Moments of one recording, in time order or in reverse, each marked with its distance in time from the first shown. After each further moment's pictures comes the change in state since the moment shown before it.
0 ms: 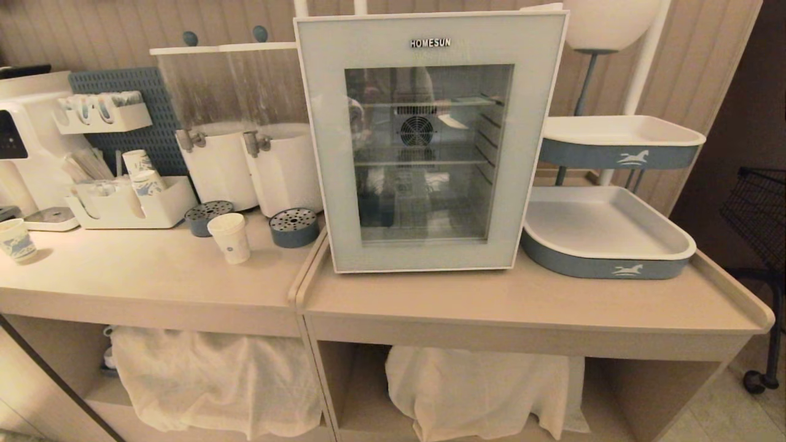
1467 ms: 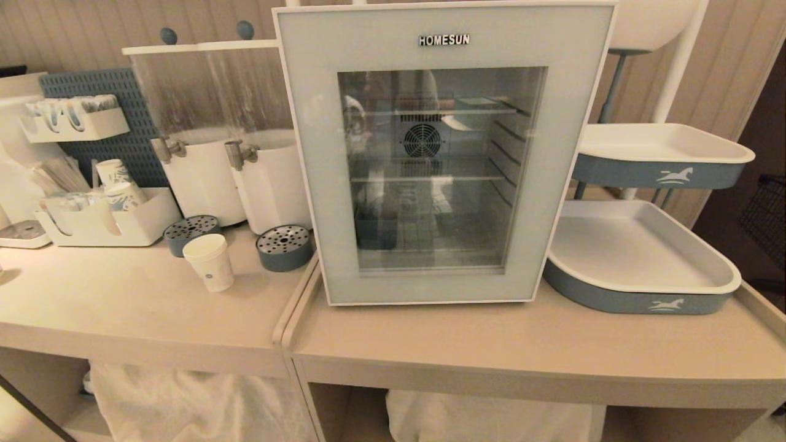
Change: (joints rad) left arm 0.000 0.006 -0.158 -0.006 0.081 0.068; right arm -0.001 0.000 0.004 -0.003 0.013 -0.058
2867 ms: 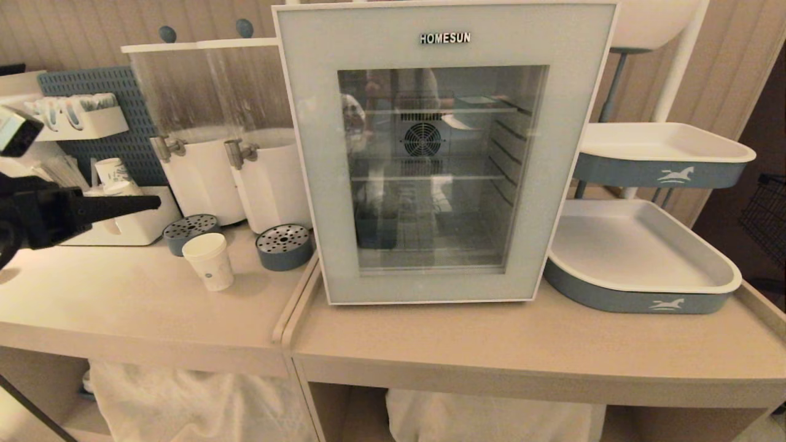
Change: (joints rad) left arm 0.426 1.670 -1.123 0.242 -1.529 0.321; right arm 0.000 0.000 0.000 0.002 -0.006 0.024
